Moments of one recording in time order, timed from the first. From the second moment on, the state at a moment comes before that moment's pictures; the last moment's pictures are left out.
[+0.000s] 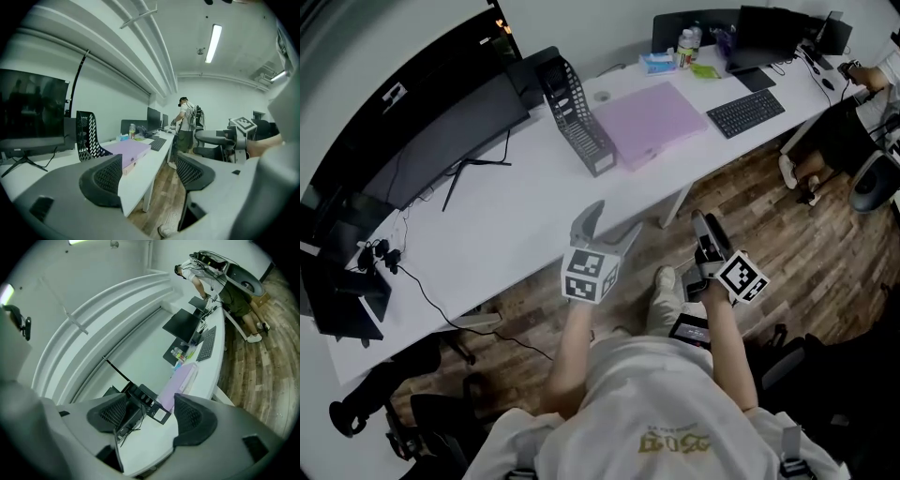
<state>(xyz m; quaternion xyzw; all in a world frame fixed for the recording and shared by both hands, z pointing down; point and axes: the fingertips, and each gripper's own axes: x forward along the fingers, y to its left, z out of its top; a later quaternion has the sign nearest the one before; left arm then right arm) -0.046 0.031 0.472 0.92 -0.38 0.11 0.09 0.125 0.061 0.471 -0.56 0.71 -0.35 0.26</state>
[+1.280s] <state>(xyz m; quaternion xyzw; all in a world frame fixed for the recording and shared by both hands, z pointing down) 0.071 -0.184 0.578 0.87 -0.38 0.30 0.08 0.230 -0.202 0.587 -0.52 0.66 -0.49 0.22</state>
